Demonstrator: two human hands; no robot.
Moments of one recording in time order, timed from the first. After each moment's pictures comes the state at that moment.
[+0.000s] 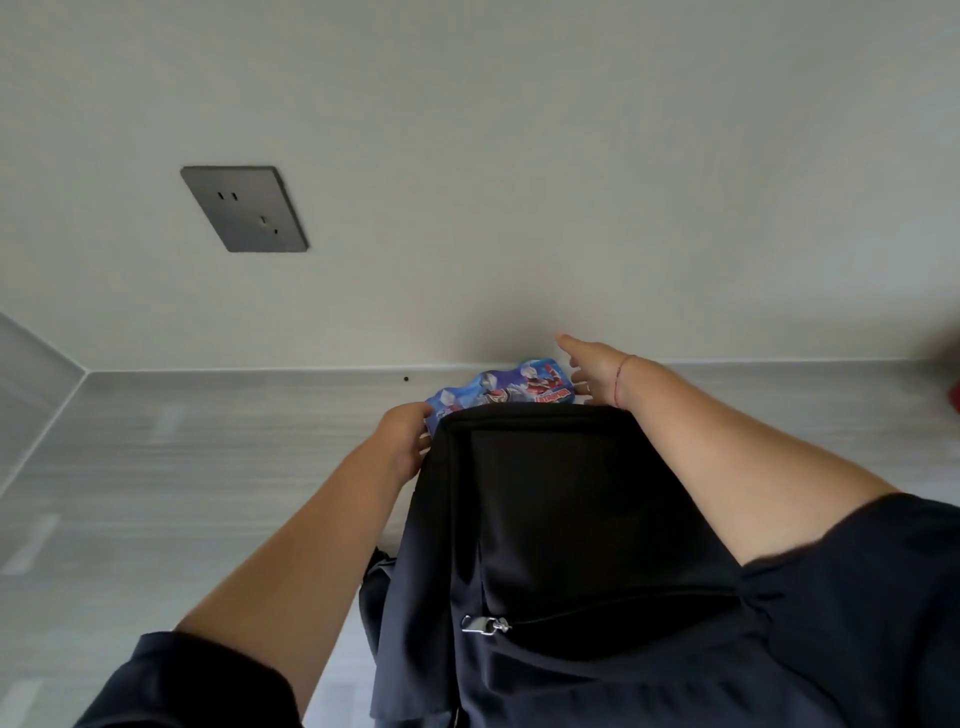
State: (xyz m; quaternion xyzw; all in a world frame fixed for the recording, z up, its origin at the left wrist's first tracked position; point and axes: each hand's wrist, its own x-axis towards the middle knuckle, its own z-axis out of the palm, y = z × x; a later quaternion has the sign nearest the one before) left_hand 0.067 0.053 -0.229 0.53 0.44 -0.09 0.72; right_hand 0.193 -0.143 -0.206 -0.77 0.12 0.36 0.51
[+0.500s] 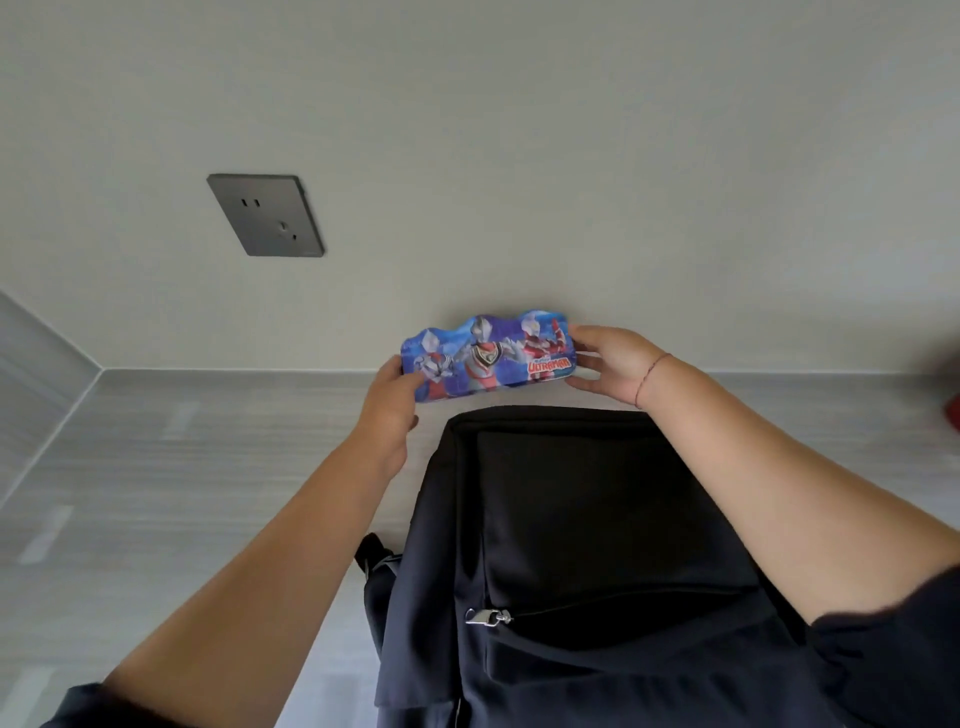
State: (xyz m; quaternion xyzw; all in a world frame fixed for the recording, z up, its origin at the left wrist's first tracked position) left_hand 0.052 0.055 -0.175 0.63 0.32 0.04 0.70; right_hand 0.182 -0.153 -0.174 -0.67 0.06 0.32 0.67
